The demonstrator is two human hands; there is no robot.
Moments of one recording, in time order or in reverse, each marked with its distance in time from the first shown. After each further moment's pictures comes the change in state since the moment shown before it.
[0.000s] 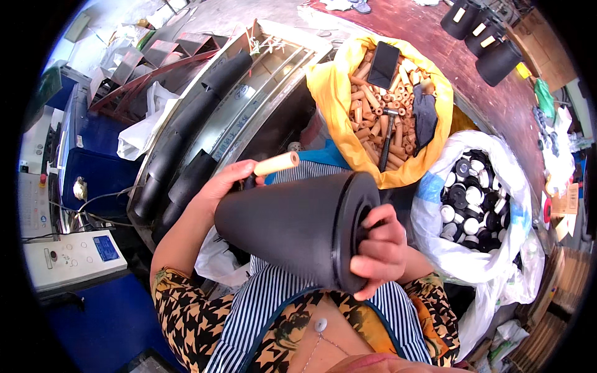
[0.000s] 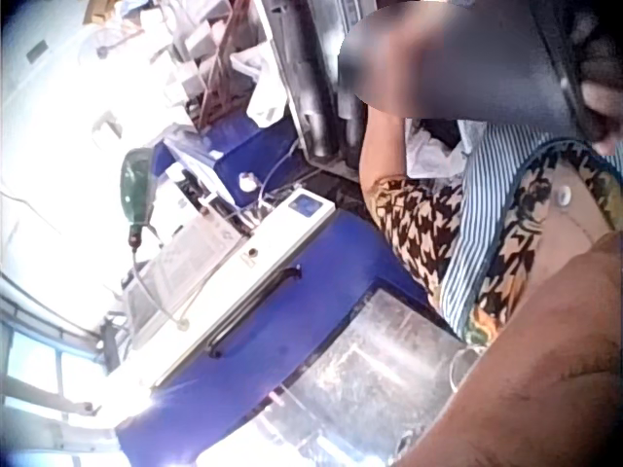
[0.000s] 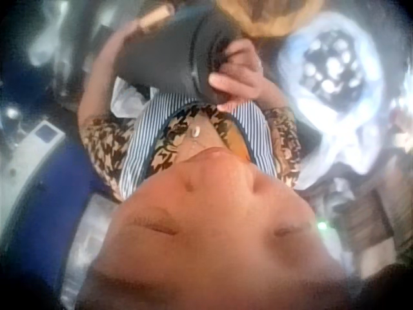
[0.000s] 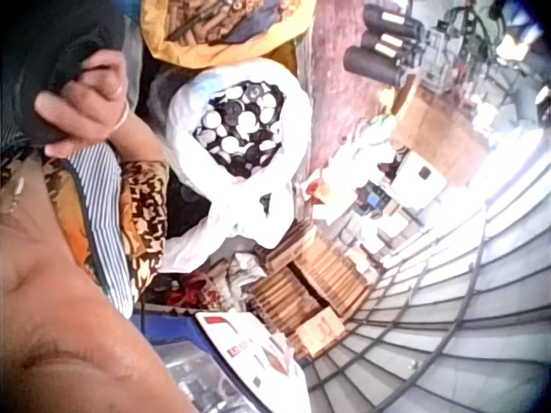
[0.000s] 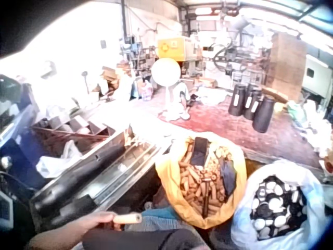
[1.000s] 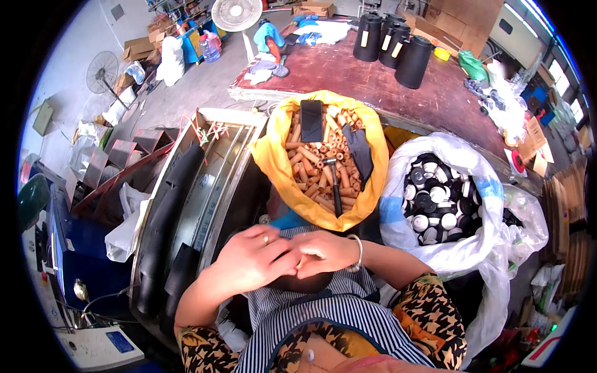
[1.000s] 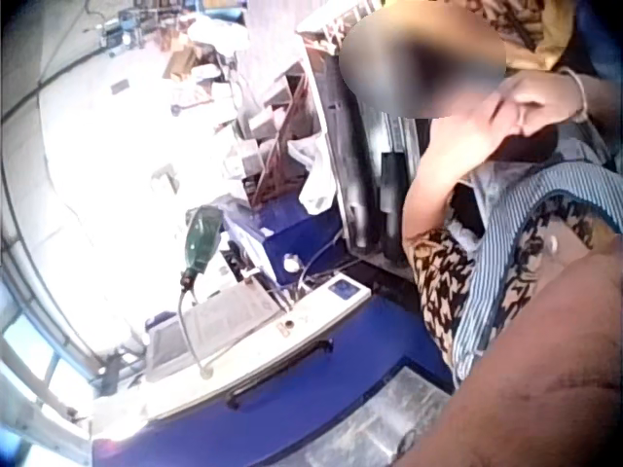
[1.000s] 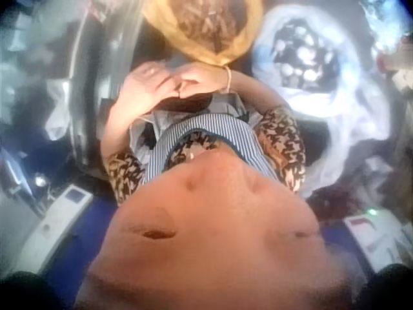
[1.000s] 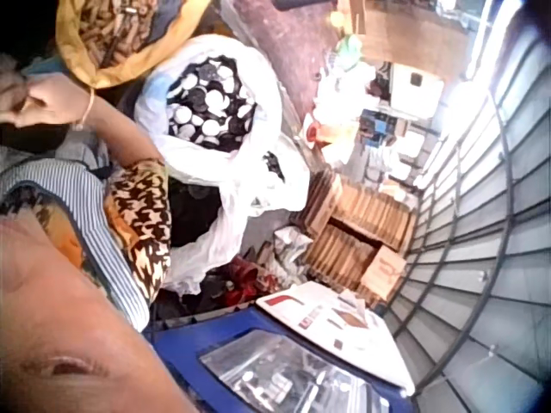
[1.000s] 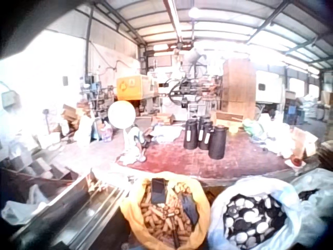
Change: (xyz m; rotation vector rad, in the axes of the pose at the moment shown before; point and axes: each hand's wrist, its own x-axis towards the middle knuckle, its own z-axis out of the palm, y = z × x) left_hand -0.016 0.028 0.149 1.854 -0.571 1.663; right_hand -0.018 0.060 -0.007 0.398 -0.427 0.713
